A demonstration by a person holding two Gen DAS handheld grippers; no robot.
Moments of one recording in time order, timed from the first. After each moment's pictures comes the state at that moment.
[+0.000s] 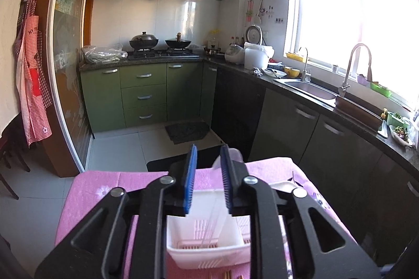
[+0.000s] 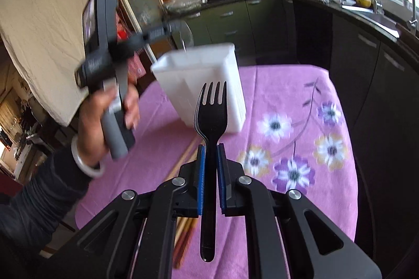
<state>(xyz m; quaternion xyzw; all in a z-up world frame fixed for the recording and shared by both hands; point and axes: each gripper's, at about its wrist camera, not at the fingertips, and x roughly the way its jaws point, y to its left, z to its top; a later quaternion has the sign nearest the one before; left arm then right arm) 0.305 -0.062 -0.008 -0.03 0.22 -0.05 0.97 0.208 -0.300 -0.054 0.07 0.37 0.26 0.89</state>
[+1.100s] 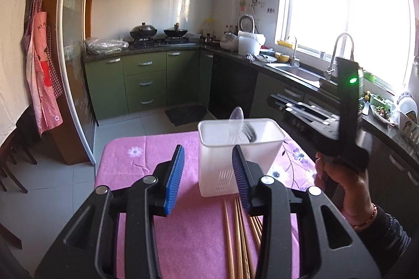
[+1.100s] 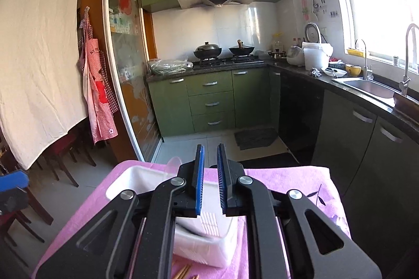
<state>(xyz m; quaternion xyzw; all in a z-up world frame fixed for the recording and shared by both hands) 0.172 -0.014 0.013 -0.01 0.26 -0.06 0.96 0.334 -0.227 -0.031 0.04 0.19 0.19 0.96</state>
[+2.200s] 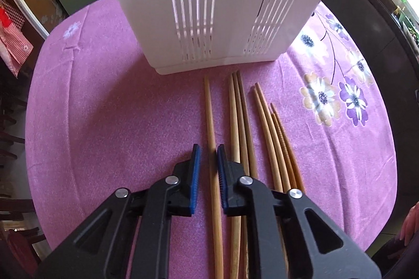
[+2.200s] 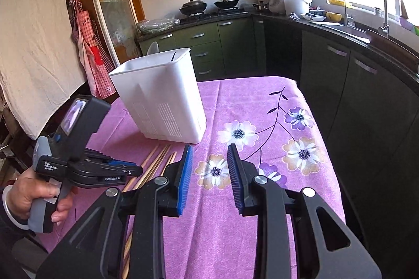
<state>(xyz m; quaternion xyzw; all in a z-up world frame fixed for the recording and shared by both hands) 0.263 -0.078 -0.158 0.05 0.58 -0.07 0.81 0.204 -0.319 -0.105 0.05 0.32 0.18 0.93</state>
